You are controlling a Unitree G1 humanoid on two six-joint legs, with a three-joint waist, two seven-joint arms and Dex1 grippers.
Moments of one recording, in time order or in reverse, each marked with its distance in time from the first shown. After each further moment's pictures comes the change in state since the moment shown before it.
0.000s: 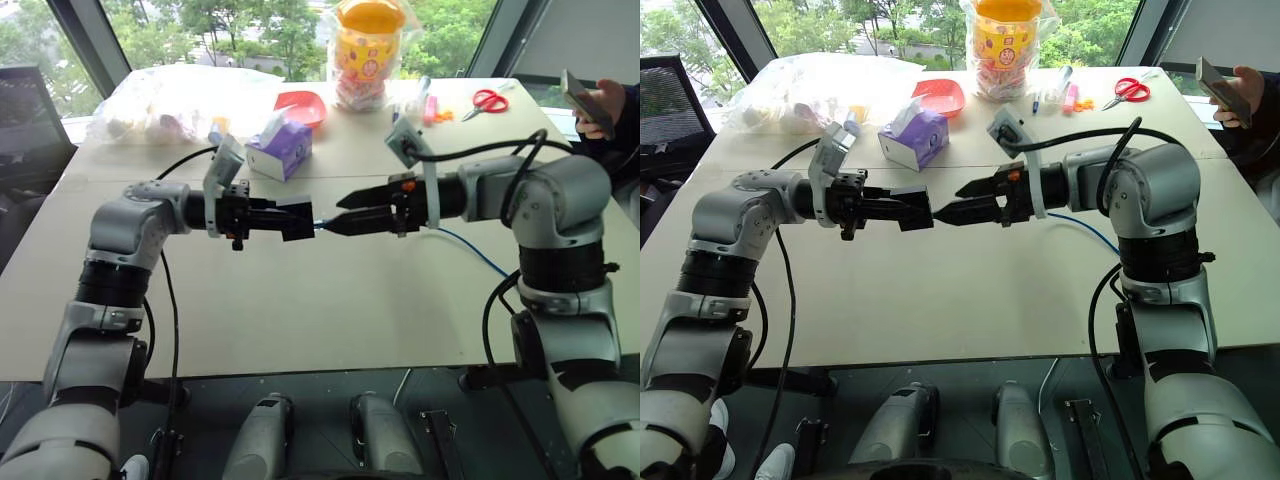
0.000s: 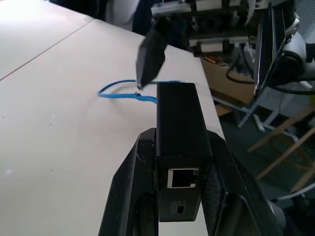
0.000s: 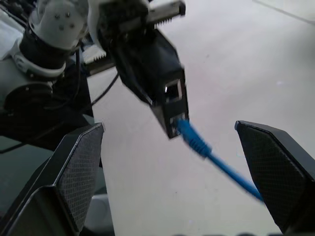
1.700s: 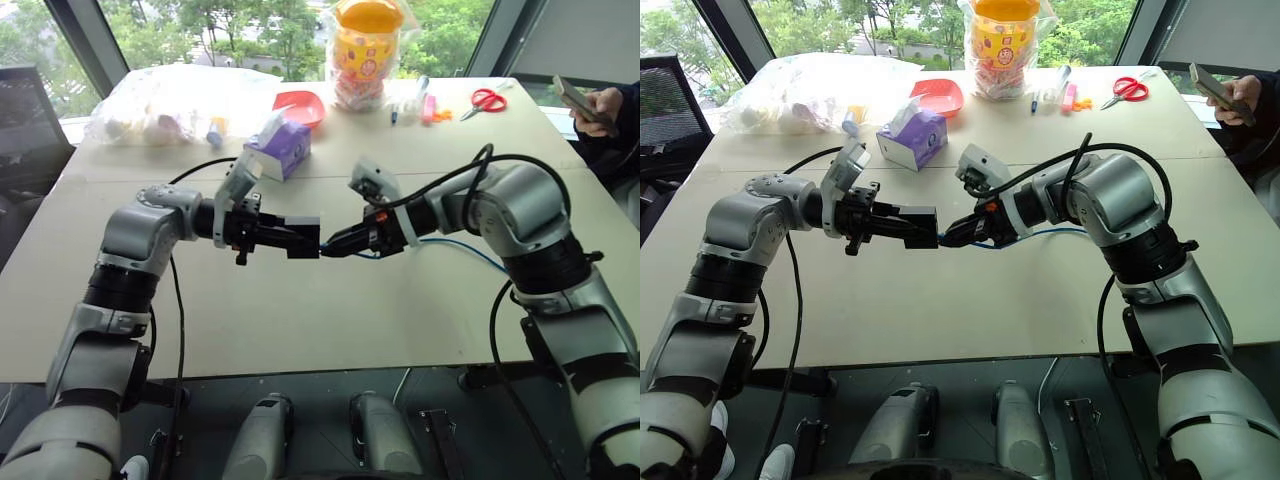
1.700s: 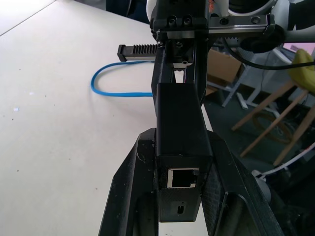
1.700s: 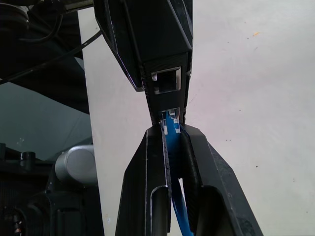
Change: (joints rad) left arm 0.015 0.002 -0.043 -0.029 0.049 -0.029 -0.071; right arm -0.015 -0.083 0.353 0.012 -0.044 -0.162 0.073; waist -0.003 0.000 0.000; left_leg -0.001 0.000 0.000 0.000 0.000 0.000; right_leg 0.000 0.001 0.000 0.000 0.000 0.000
